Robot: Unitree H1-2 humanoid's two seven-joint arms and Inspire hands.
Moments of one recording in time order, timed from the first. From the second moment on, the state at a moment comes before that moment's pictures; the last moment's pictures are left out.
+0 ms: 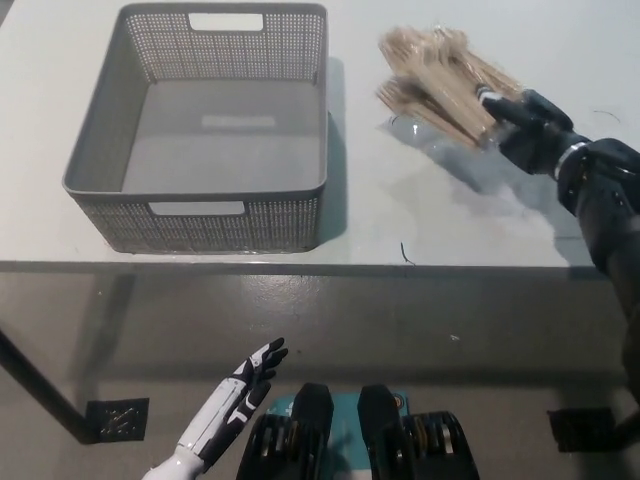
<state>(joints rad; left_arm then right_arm) -0.08 0.17 -0.19 0.32 0.13 -0.43 -0.17 -1.18 -0.22 -0.56 1.40 -0.01 0.09 0.39</state>
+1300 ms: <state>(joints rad) 0.00 0.18 -0.23 0.29 0.15 -0.43 -0.18 -1.47 0.19 -0.35 1.37 0.21 0.18 0.32</state>
